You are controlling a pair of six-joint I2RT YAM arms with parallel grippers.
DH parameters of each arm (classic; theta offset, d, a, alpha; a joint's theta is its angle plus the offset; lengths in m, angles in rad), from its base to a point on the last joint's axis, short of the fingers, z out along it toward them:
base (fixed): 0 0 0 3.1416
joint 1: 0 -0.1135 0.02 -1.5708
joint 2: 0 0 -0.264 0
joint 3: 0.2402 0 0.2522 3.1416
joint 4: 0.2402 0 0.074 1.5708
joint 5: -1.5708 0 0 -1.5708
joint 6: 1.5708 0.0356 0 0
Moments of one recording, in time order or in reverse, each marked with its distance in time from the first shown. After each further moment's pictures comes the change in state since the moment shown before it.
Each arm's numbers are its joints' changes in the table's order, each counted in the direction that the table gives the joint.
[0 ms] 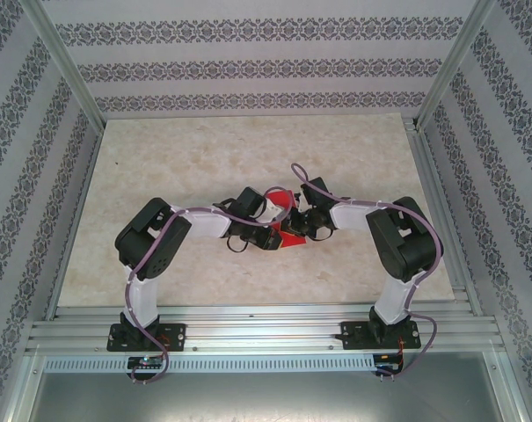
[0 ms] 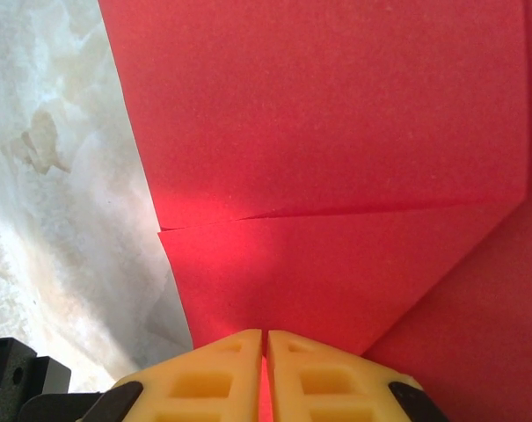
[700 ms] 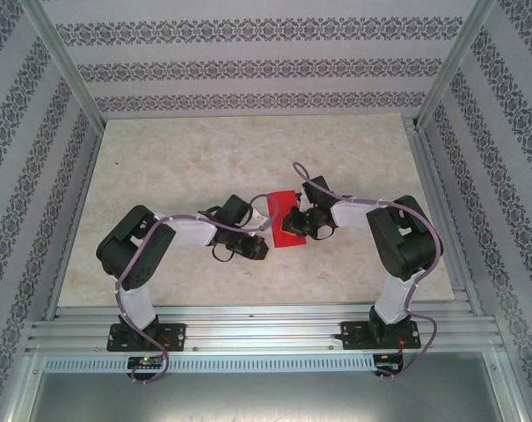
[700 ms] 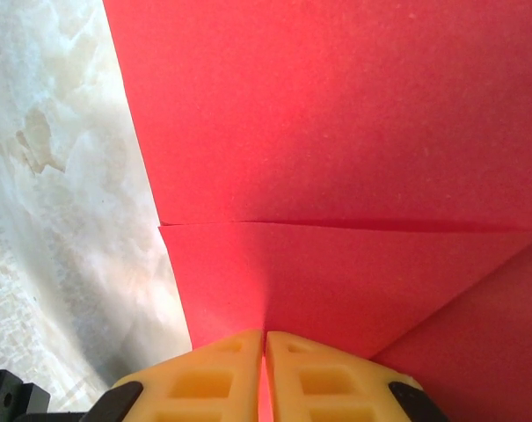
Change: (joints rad) left arm -0.041 0.134 -0.156 0.041 -0.047 -0.054; right arm 0.015 -0.007 0.013 0.024 0.022 -0.012
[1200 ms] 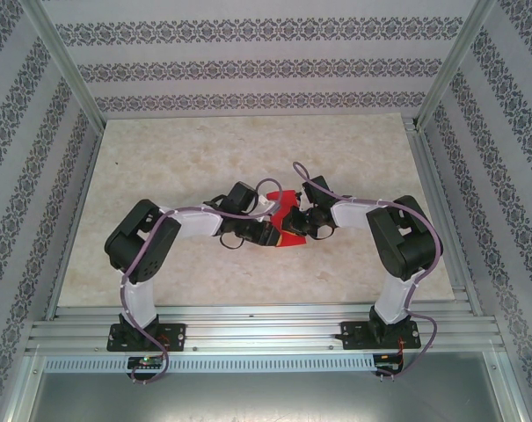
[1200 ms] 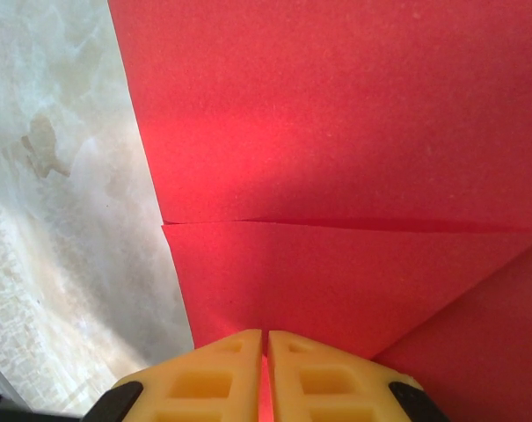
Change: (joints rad) left arm -0.010 -0.102 0.148 -0.071 -0.092 -0.082; right arm 0.000 0.000 0.000 -0.010 0.001 0.009
